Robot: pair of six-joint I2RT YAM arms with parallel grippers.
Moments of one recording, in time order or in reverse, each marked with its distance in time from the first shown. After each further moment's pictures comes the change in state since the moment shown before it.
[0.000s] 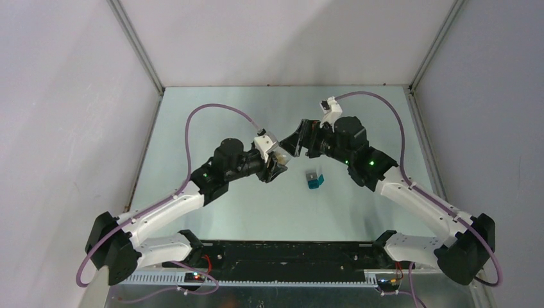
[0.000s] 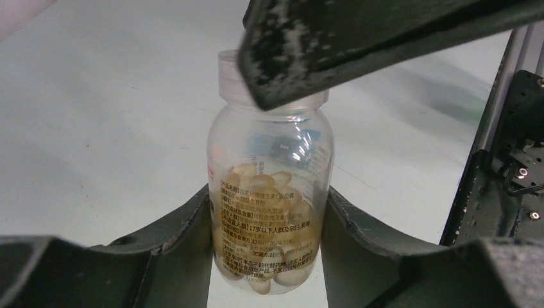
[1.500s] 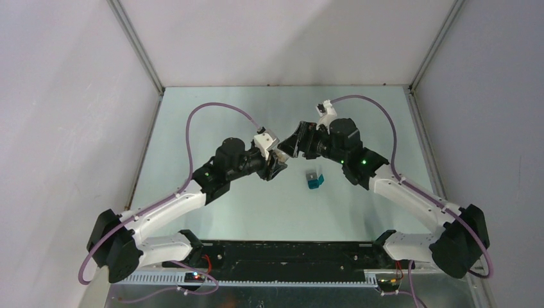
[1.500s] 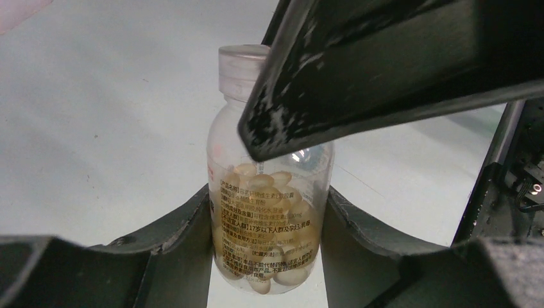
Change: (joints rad) left arm 0.005 0.021 0.000 0.019 -0.050 -0.031; right arm 0.004 0.045 -0.063 0.105 -0.016 0.066
